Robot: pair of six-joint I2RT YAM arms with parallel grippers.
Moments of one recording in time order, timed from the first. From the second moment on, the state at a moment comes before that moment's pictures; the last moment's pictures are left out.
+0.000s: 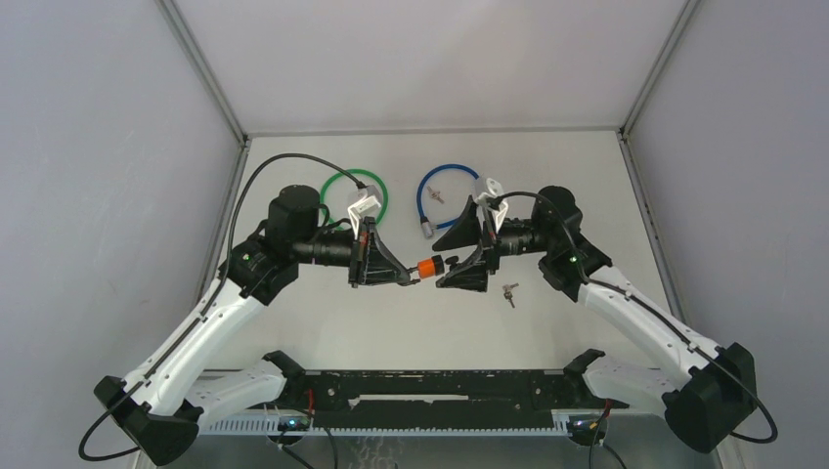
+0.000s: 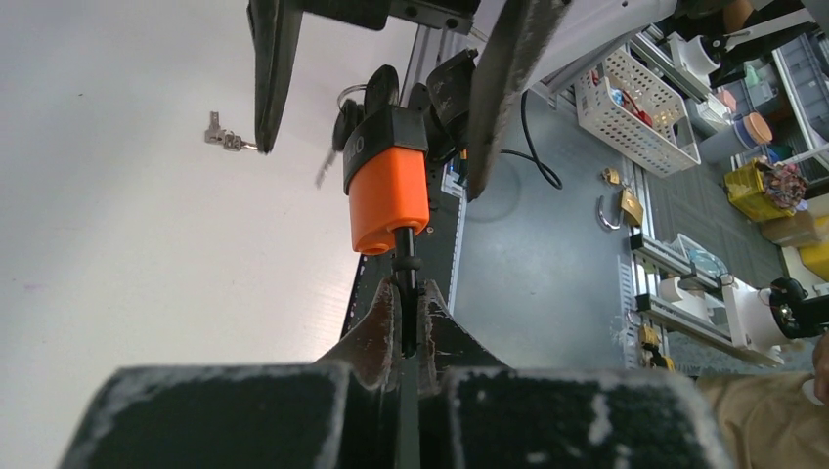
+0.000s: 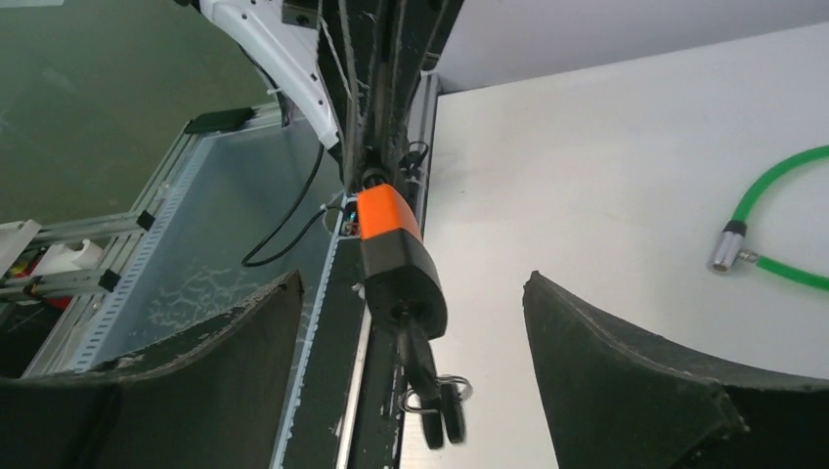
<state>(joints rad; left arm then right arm) -0.61 0.97 1.09 -0.51 0.89 -0.23 0.57 1.05 0.86 0.17 -1.09 0.24</state>
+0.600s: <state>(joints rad) -0.61 0.98 1.09 -0.51 0.89 -0.23 0.59 1.15 0.86 0.27 -1.20 0.34</state>
